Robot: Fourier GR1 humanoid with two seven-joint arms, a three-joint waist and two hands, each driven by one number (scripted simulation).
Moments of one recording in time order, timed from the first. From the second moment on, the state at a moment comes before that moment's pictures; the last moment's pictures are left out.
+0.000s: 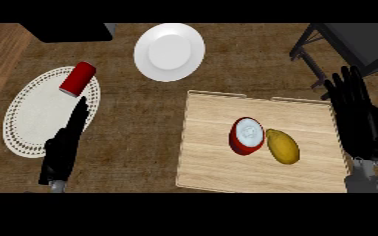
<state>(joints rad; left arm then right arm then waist) 0.01 0.46 -0.31 -1.48 0.18 0.39 0.01 -0.06 -0.31 -0.05 -1.59 -0.47 -0.14 -0.02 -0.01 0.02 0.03</state>
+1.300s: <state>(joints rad) -0.20 0.35 -0.33 -1.43 0.17 0.26 -0.02 -0.16 -0.53 -0.10 -1.18 -0.28 0.18 -0.36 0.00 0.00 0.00</state>
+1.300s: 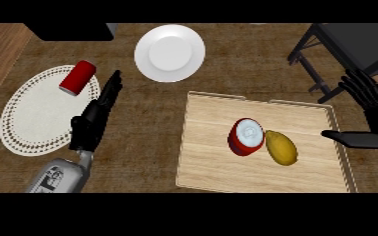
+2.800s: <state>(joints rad) -0.21 0.27 -0.24 -1.39 0.09 0.18 -0.01 -0.09 -0.77 0.11 -2.01 0.05 0.43 0.49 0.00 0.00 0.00</state>
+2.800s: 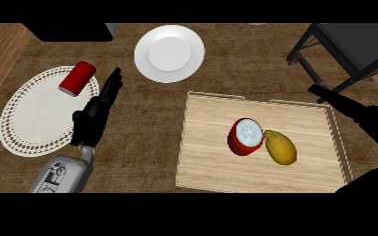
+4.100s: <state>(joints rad) -0.16 0.16 -0.14 -1.47 -0.05 0.08 0.04 -0.04 -0.41 0.14 -2.04 0.43 0.56 0.53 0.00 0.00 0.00</state>
